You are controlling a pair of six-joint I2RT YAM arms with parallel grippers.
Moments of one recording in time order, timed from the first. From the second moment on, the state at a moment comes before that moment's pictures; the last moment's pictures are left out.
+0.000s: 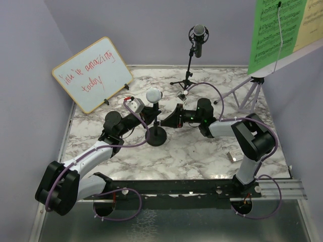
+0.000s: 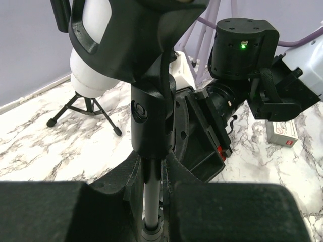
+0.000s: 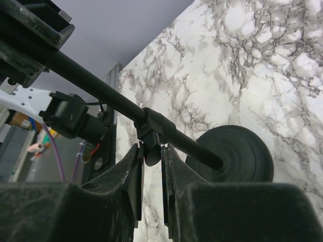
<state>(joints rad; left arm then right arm) -0.48 1.13 0.50 0.79 0.52 -0.14 0.53 1.80 0.78 0.96 -0.93 0.64</state>
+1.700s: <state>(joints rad) -0.48 1.20 0.53 0.80 0.54 -0.17 0.90 1.51 0.47 1.11 -0.05 -0.76</state>
